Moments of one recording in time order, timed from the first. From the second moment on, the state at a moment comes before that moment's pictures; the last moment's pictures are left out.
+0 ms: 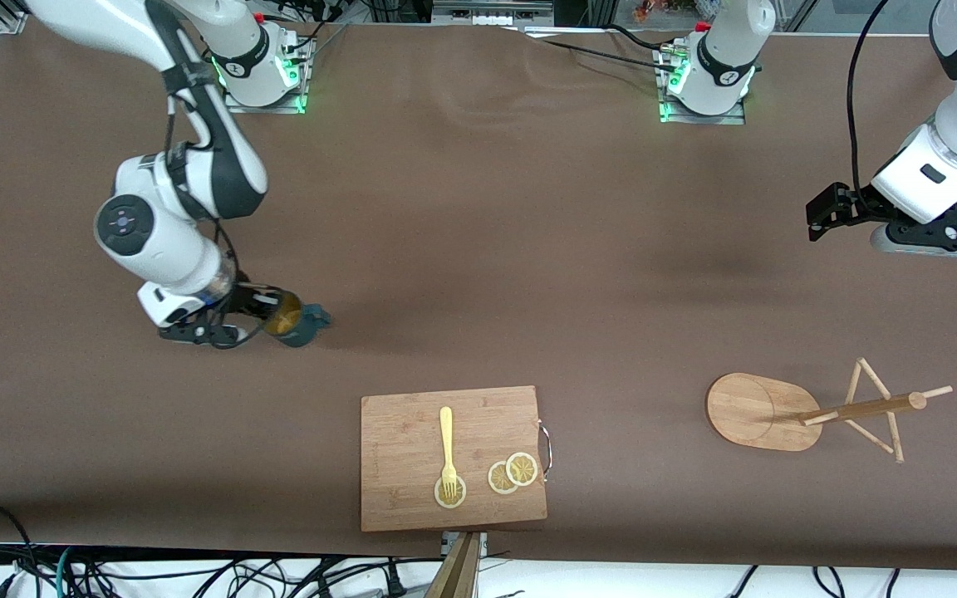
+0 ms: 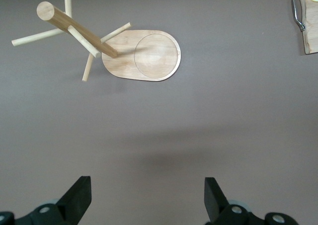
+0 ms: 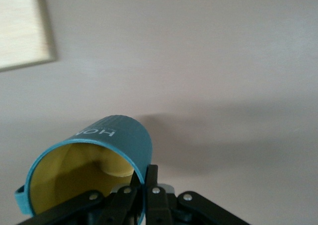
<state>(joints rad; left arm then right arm) 0.06 0.00 -0.13 -1.74 0.06 1.75 0.00 0.25 0.36 0.05 -1.87 0.02 2.26 0.41</state>
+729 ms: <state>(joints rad) 0.06 0.00 -0.13 -1.74 0.06 1.75 0.00 0.68 0.58 0.06 -1.50 0.02 2.21 1.17</state>
